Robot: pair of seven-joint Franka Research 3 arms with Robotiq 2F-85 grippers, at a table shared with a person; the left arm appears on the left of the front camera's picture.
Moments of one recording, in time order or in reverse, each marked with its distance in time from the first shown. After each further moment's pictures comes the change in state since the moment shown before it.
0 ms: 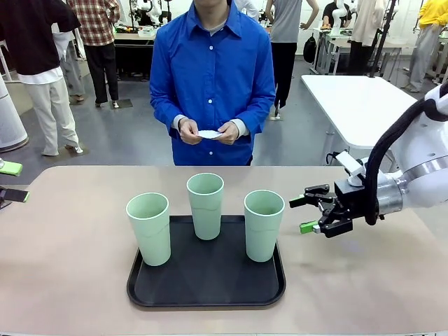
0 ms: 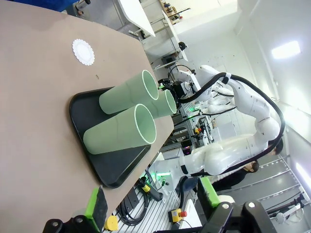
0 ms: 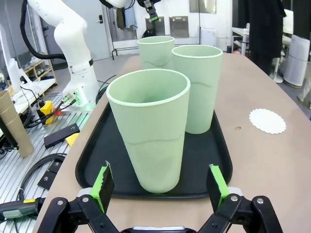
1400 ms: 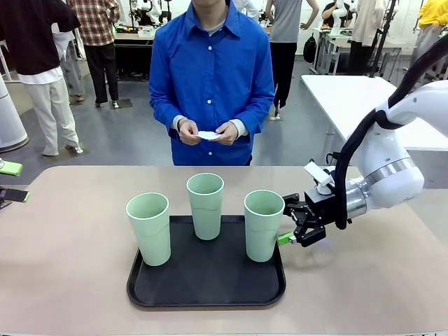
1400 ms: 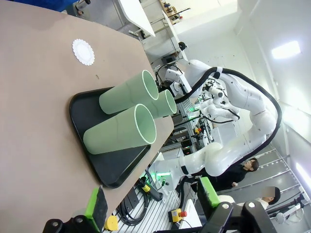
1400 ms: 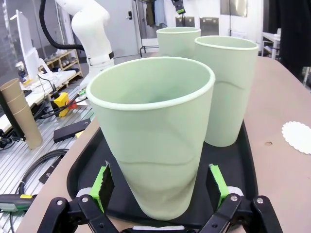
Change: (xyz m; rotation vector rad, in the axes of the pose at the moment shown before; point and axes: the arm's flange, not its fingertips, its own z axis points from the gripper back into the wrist) left arm 0.000 0.000 0.000 0.000 0.000 0.000; right arm -0.015 -0.022 -0.063 0.161 0.003 0.030
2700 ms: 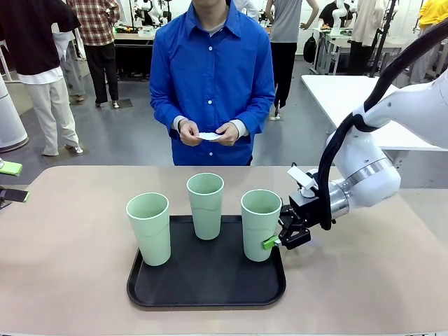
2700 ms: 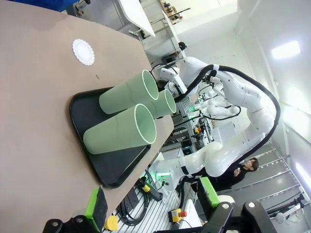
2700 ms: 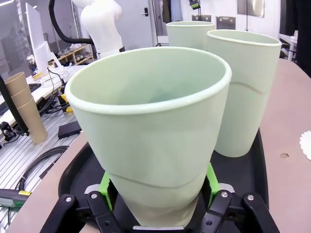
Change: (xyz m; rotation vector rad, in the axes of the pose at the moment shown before) left arm 0.000 0.000 0.000 0.000 0.000 0.000; right arm -0.004 -0.017 -0.030 0.083 0.013 0.016
